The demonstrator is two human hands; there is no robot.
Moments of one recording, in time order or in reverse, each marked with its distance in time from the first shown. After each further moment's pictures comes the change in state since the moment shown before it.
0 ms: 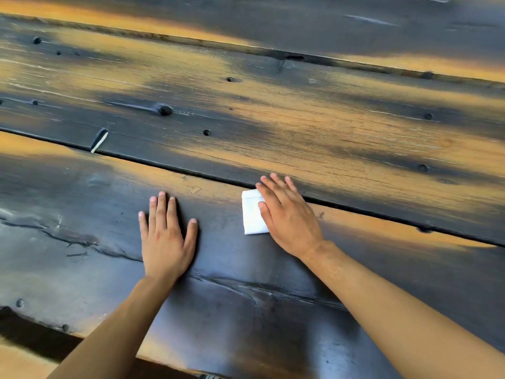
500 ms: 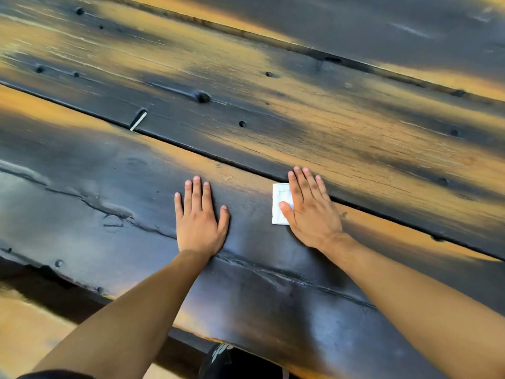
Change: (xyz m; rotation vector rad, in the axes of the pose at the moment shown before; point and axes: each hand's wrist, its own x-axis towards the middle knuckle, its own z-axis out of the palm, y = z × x) left_hand -0.001 0.002 -0.003 0.037 -0.068 -0.025; right_hand 0.006 -0.002 0.011 -0.287 -0.176 0.079
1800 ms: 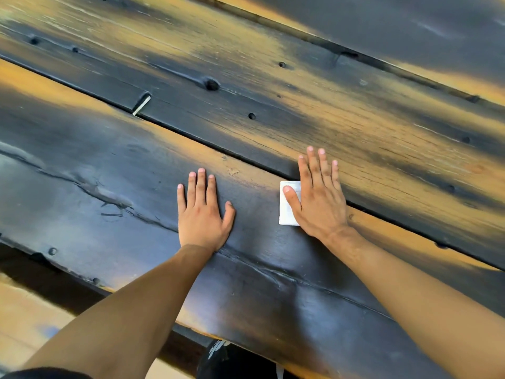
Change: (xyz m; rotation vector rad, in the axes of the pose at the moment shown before) left_hand 0.001 -0.005 0.009 -0.019 0.091 0.011; right_hand 0.022 -0.004 -0.004 -0.009 0.156 0.039
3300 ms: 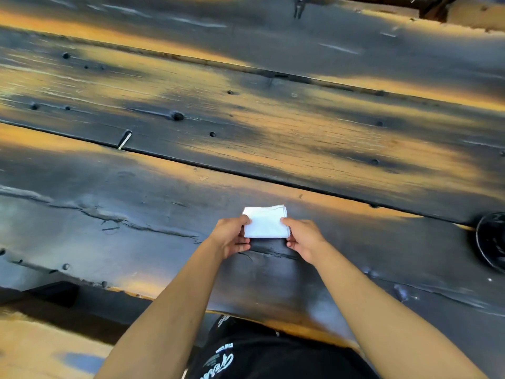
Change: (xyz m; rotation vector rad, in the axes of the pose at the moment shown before) left_hand -0.040 0.114 -0.065 -1.189 -0.923 -0.860; right_hand -0.120 0.012 -0.036 1.546 -0.353 1.150
